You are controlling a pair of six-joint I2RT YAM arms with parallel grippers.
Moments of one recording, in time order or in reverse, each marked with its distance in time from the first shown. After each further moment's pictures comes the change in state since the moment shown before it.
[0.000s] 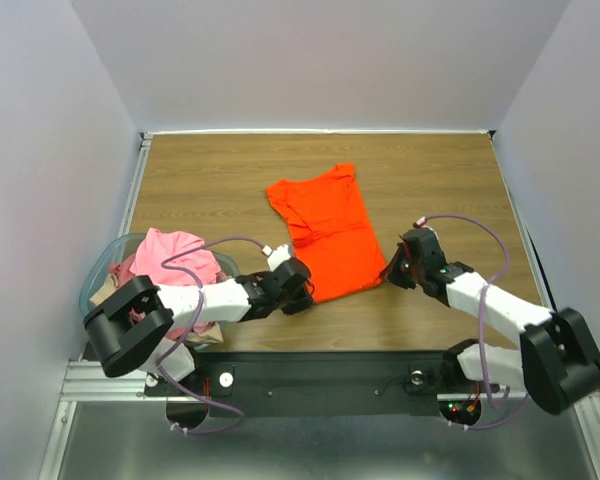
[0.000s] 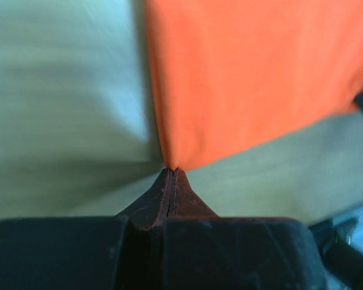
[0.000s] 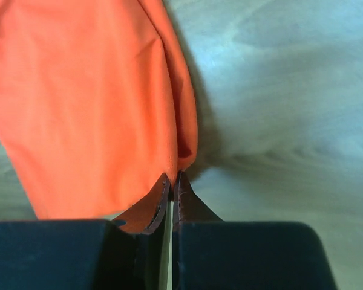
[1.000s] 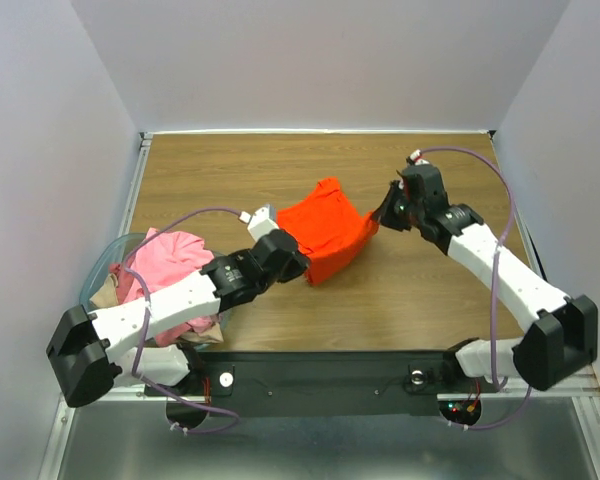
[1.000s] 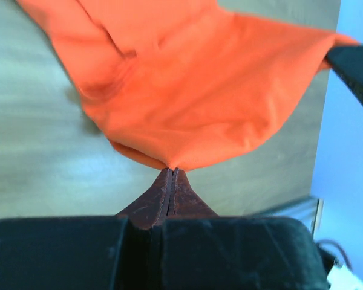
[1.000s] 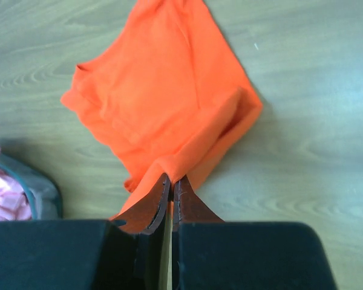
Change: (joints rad) left arm -0.067 -0.282 0.206 -0.257 -0.214 -0.004; right arm 0.000 0.020 0.522 -0.309 0.012 -0.128
